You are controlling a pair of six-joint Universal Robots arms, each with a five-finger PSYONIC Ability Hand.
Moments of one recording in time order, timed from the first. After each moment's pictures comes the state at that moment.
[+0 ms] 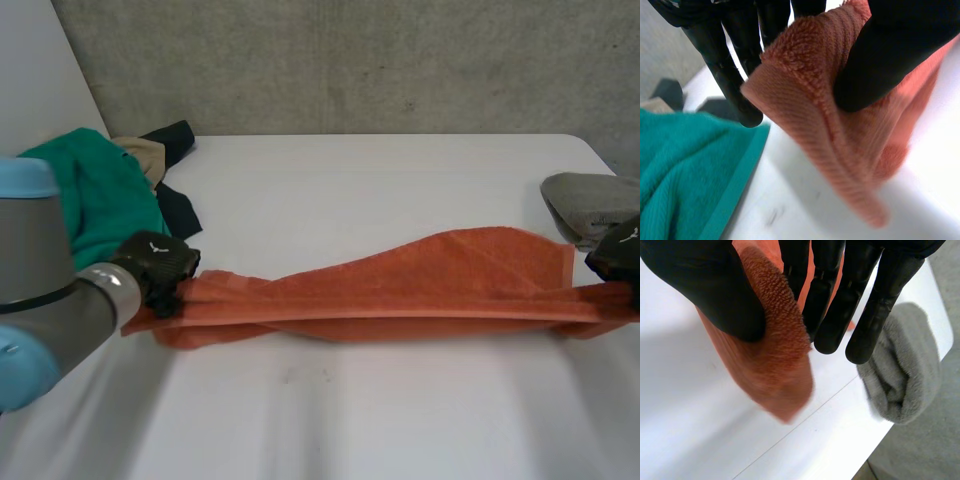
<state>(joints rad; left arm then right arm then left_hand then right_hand) 4.41 -1.92 -1.57 2.98 -1.51 3.69 1.53 -1.24 1.33 0.63 1.42 2.03 1.12 1.19 1.19 1.20 0.98 0.97 1.17 1.18 1.19 0.98</state>
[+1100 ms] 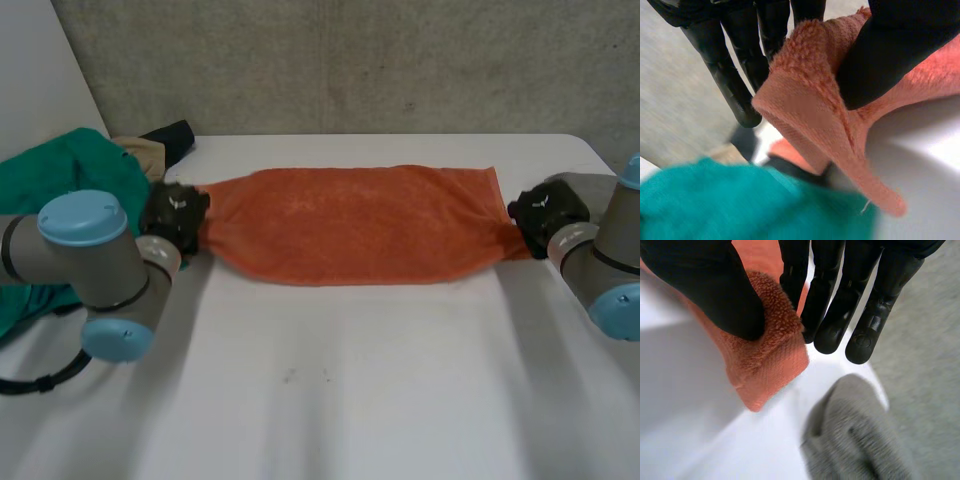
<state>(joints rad) 4.38 -2.25 -1.40 3.53 -1.60 3.67 1.72 -0.89 1.28 -0.09 1.49 2.34 1.12 1.20 1.19 1.20 1.00 0.97 1.17 1.18 1.19 0.99</state>
